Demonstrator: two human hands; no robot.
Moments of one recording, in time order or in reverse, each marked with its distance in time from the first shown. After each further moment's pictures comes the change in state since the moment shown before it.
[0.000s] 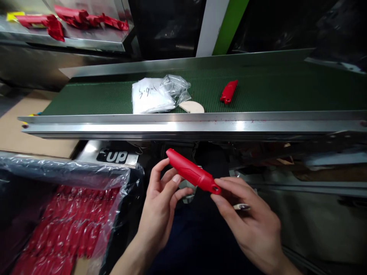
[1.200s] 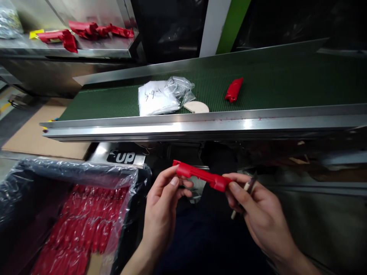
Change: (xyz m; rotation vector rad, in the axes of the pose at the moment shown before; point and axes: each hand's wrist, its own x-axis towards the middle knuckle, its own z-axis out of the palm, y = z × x) left_hand -0.009 0.002 -0.006 0.124 0.042 0.077; right_hand -0.011 0.029 -0.002 0.444 -0.059 0.610
